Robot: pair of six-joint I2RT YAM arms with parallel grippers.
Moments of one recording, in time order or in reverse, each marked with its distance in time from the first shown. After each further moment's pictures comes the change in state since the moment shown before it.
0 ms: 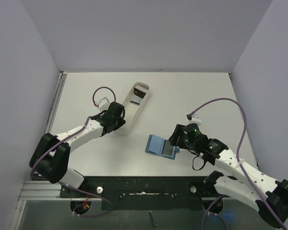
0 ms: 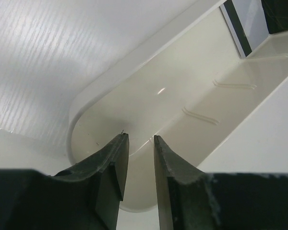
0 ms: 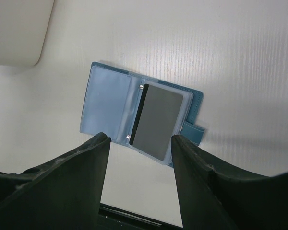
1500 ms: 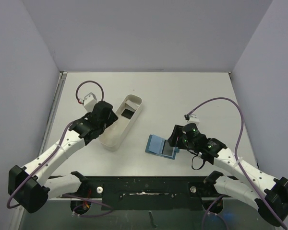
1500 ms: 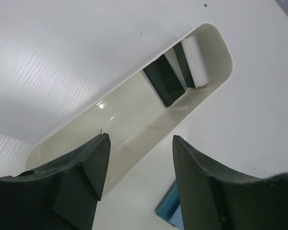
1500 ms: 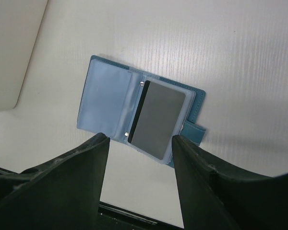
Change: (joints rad) left arm -0.036 -0.397 0.023 -0.300 -0.140 0.044; right arm 0.006 0.025 0.000 0.010 -0.021 -0.034
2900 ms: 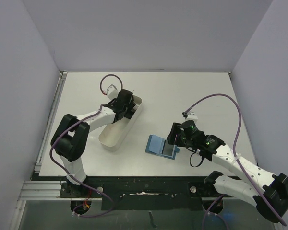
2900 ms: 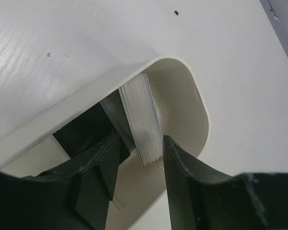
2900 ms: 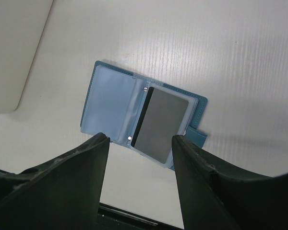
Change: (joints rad) left arm 0.053 0.696 0.228 0.533 0.100 -0.103; right arm 0.006 0.052 0.062 -0.020 0.012 -0.021
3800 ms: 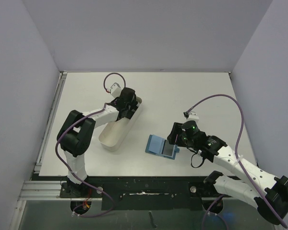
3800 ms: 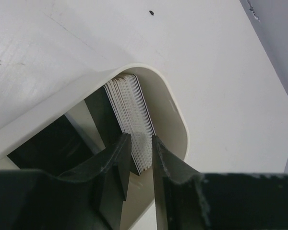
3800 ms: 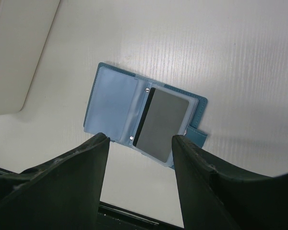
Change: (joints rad) left arm 0.000 0.092 0.051 0.093 0.035 -0.014; right arm 0.000 -0.027 0.000 -0.006 0.003 0.003
